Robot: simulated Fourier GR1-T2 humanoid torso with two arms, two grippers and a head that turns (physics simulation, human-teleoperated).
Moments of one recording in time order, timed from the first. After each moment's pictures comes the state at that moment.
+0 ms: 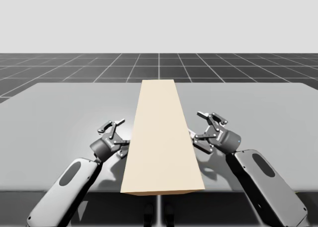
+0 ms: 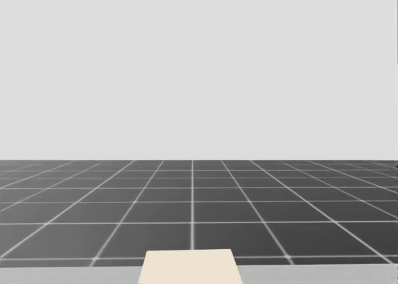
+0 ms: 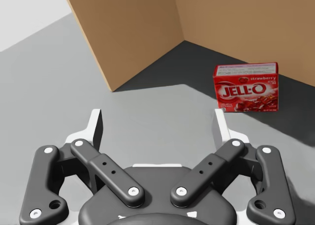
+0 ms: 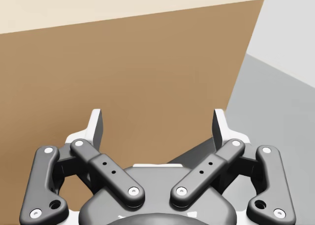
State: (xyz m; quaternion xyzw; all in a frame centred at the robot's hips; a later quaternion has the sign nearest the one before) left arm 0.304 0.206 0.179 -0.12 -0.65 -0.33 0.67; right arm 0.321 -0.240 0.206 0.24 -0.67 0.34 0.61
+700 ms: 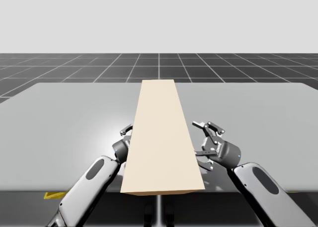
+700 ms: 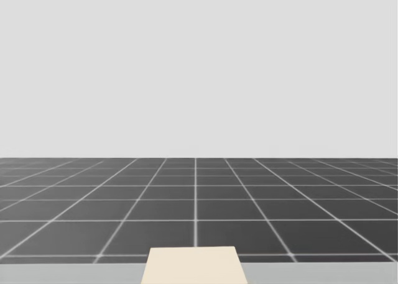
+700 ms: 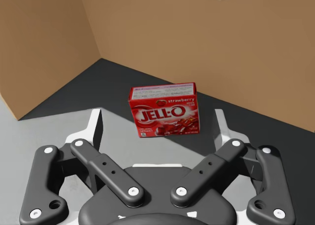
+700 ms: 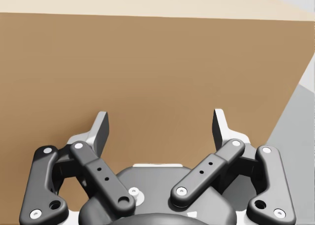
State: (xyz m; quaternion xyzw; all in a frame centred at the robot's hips) left arm 0.311 0.150 0.157 -0.22 -0.62 -0.37 0.66; right arm 0.290 -0.228 0.192 0.27 -0.67 0.40 0.56
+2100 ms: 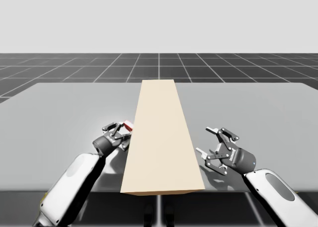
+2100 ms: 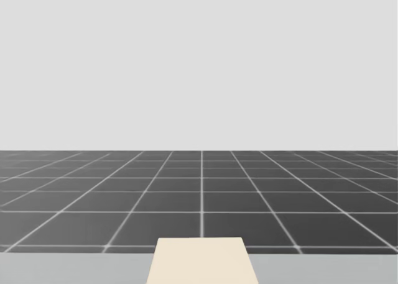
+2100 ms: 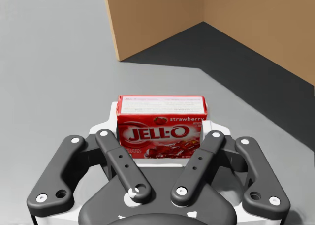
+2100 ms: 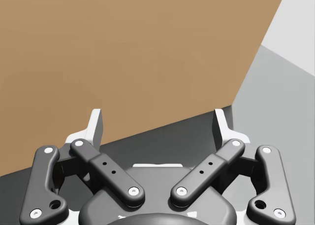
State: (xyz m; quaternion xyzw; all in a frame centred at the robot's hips) left arm 0.322 0.212 0.166 -0.16 -0.62 -0.25 0.73; right arm 0.277 -0.280 0.168 0.23 -0.67 0.39 0.58
